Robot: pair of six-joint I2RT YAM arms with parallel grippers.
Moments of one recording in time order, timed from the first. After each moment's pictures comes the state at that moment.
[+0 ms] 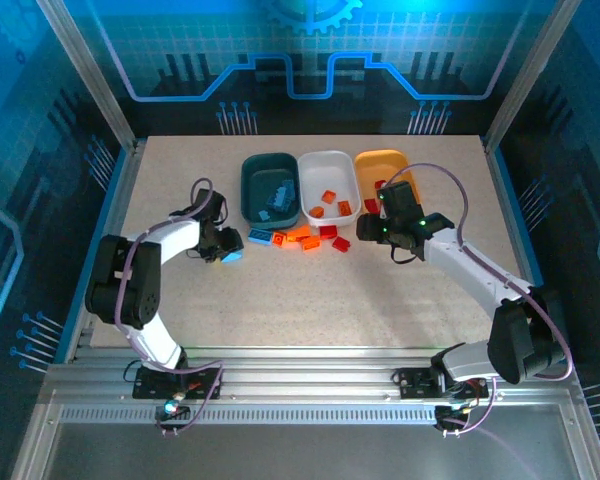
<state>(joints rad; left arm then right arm) -0.12 1.71 0.97 -0.50 0.09 -0.54 0.40 1.39 1.01 -0.54 0.05 0.43</state>
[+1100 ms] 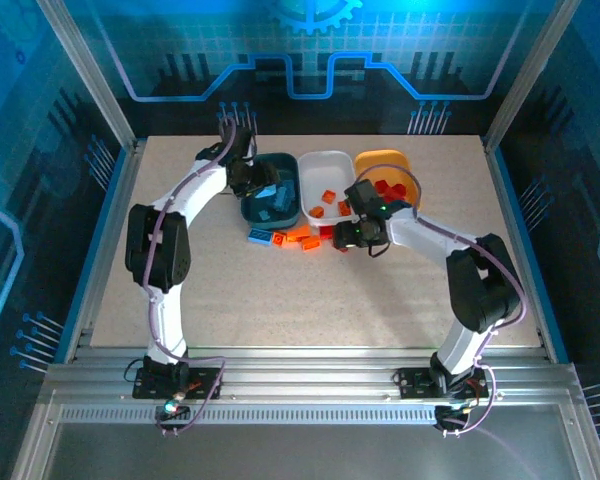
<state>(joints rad) -0.21 2.06 1.76 -0.69 0.18 -0.58 0.48 1.74 1.19 -0.60 0.03 0.32</state>
